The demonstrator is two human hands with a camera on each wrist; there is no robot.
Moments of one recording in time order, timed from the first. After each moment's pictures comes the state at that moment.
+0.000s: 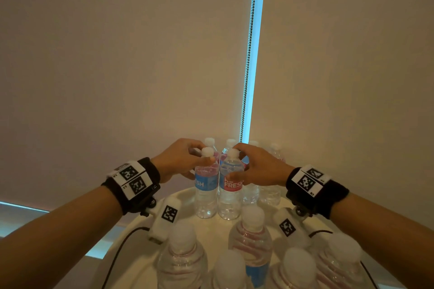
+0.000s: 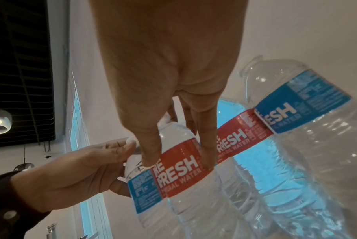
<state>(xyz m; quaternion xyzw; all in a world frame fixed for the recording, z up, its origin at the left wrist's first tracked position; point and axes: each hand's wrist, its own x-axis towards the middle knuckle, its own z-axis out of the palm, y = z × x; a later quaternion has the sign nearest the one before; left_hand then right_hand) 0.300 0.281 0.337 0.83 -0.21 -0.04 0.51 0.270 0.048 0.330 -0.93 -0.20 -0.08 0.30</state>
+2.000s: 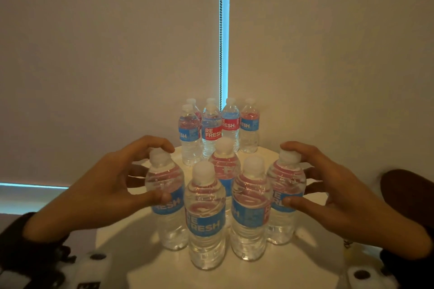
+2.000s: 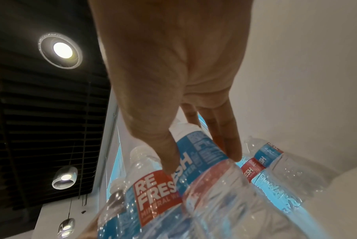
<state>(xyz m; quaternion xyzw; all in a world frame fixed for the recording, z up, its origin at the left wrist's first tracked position) 0.100 0.354 0.311 0.82 -0.37 0.06 0.43 0.006 0.001 0.290 -0.89 -0.19 -0.19 0.36</state>
